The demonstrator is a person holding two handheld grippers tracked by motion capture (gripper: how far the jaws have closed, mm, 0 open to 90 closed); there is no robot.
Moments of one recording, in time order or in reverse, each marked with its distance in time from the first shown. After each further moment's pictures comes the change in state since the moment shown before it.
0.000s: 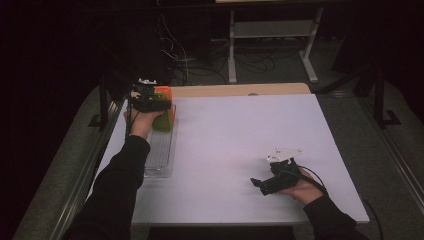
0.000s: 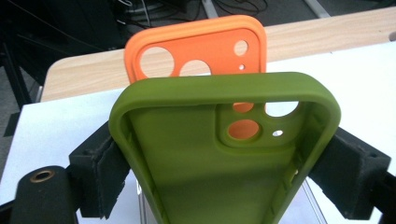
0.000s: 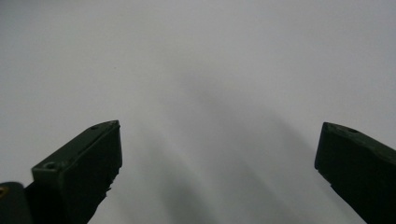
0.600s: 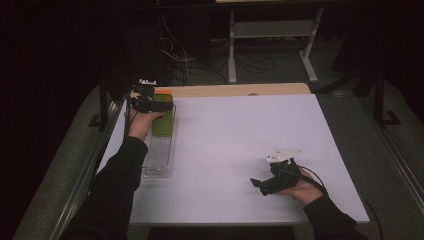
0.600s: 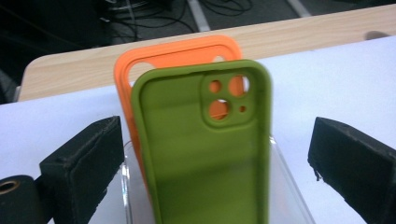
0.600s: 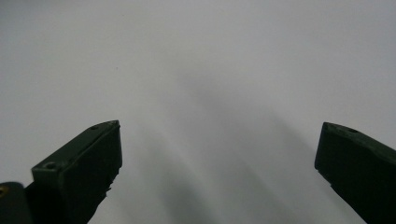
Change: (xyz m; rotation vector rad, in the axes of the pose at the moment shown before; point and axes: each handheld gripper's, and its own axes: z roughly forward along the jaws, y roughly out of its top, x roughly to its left) left arm 0.001 -0.001 -0.005 0.006 -0.075 -0.001; right arm 0.001 0.000 0.000 -0.002 0.003 0.003
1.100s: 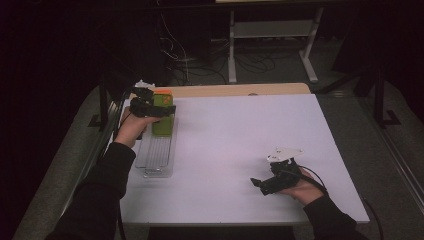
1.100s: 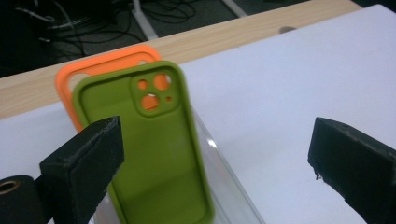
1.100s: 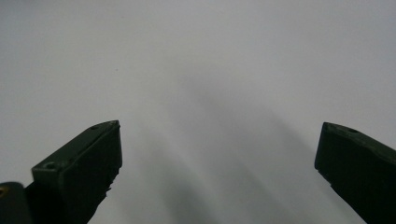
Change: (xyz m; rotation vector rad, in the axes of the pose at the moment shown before) left arm -0.009 -0.006 -0.037 -0.040 -0.219 0.108; right arm -0.001 0.000 -0.001 0.001 0.000 0.000
